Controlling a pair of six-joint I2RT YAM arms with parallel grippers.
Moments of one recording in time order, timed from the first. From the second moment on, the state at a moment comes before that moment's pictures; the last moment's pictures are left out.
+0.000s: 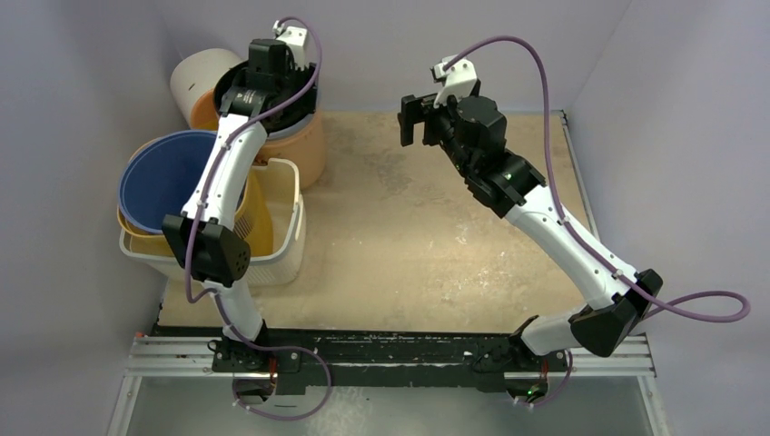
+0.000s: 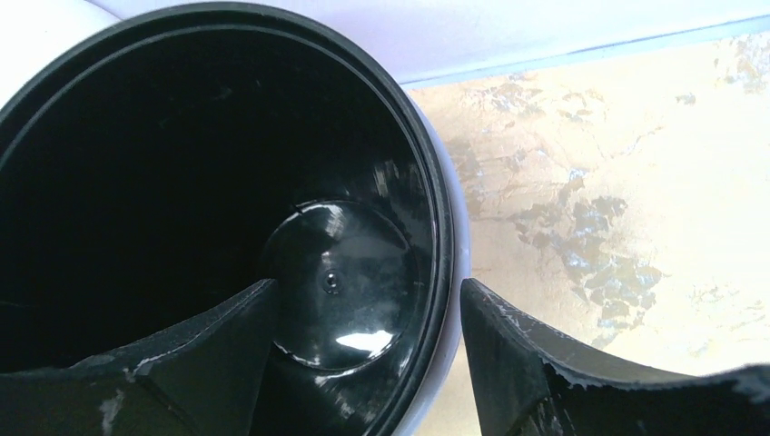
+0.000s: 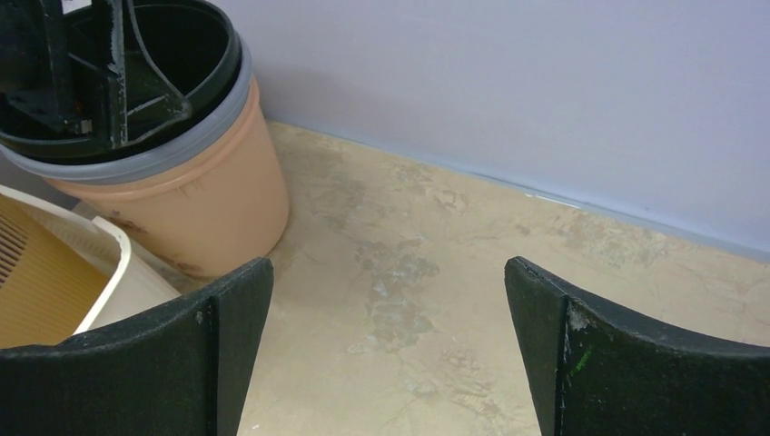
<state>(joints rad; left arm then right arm) -0.22 1.83 2.03 -0.70 -0.11 0.04 0.68 1.41 1.57 -0.25 0.35 0.04</state>
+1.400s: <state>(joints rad) -0.22 1.97 2.19 -0.71 -0.15 -0.08 0.63 1.41 1.50 -0.25 0.38 0.08</state>
